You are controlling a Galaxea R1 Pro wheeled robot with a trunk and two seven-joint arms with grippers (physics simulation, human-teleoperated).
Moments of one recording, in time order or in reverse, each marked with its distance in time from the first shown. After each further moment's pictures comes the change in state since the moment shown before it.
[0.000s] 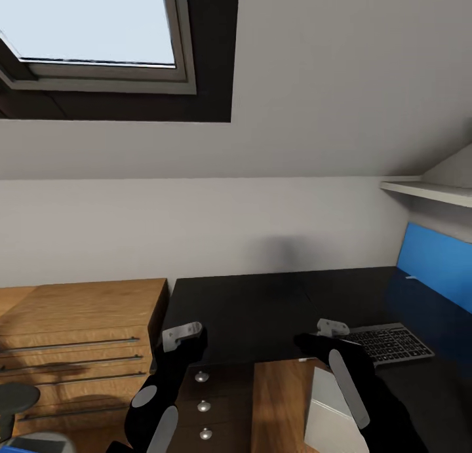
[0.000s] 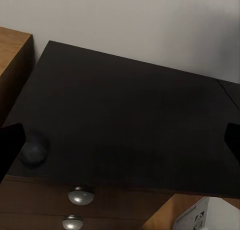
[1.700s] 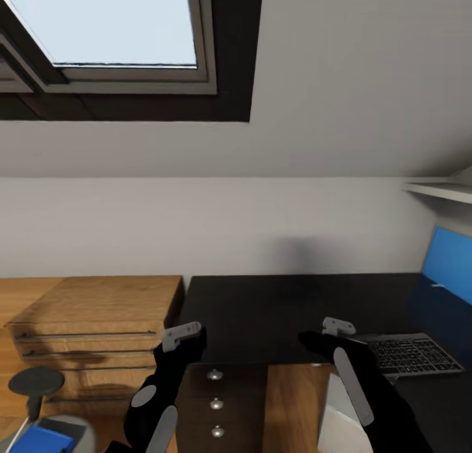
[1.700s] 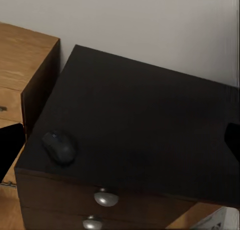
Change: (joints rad) left arm 0.000 0.000 0.005 0.000 0.000 -0.002 0.000; right arm -0.001 -0.001 -0.042 -0.011 -0.001 -0.002 -0.002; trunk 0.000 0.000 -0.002
